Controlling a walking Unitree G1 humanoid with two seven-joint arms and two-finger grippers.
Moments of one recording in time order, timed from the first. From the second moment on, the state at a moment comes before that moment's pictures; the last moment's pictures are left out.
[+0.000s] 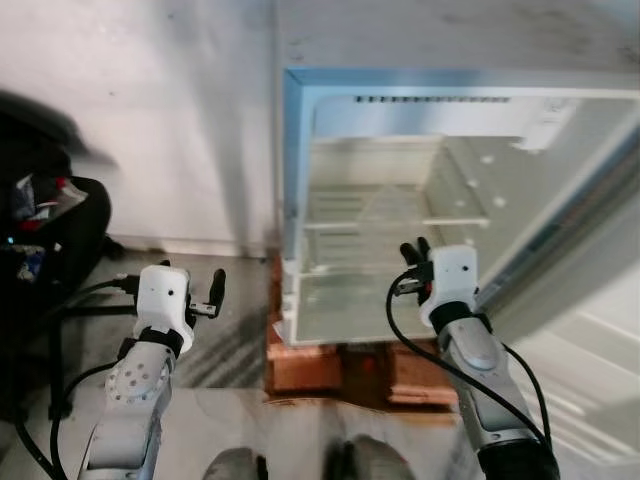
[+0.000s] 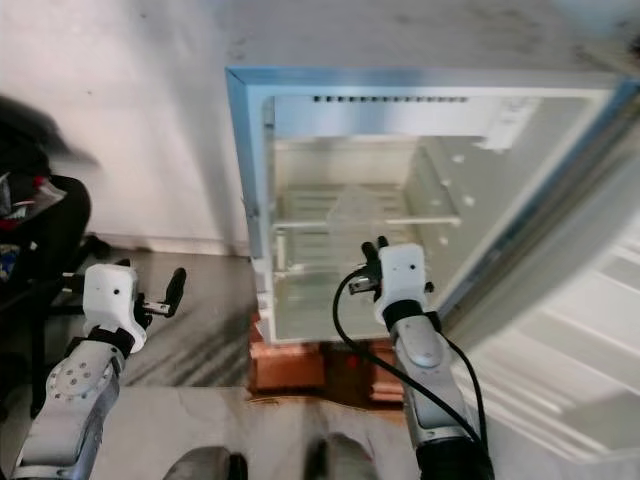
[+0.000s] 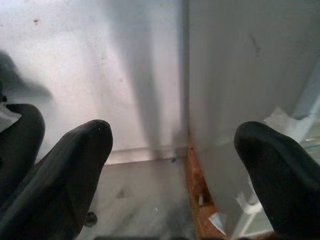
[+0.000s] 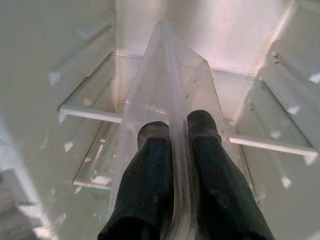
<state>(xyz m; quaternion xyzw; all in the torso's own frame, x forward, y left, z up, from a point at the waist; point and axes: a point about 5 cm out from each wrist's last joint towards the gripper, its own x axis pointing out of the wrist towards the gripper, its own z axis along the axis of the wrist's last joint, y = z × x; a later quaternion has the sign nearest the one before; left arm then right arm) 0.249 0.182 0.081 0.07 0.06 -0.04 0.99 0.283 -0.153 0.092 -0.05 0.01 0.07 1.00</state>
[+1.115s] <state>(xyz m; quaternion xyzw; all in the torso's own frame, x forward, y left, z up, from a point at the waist) 0.241 0.184 0.077 0.09 0.06 -0.04 0.99 0.289 -0.152 0.092 -0.05 0.01 0.07 1.00</state>
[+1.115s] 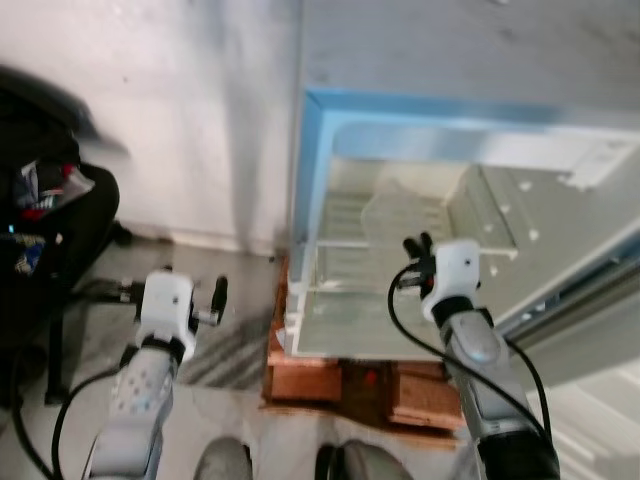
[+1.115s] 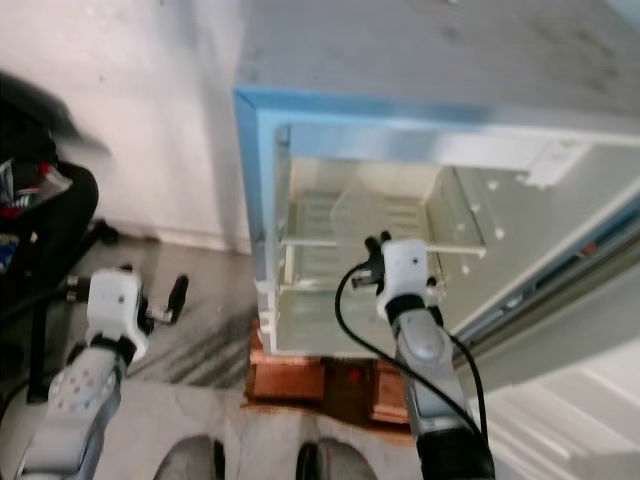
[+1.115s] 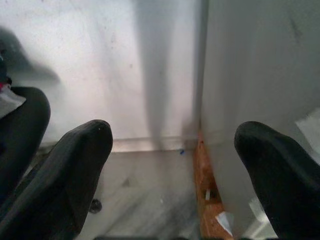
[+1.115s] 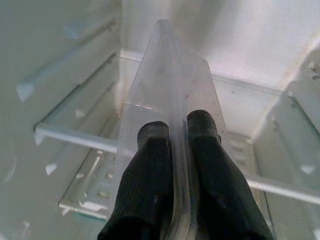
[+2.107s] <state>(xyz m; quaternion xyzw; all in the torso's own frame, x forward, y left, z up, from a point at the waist) 0.197 0.183 0.087 0.12 0.08 0.00 0.99 0.387 -0.093 0.143 0.07 0.02 0.06 1.00</state>
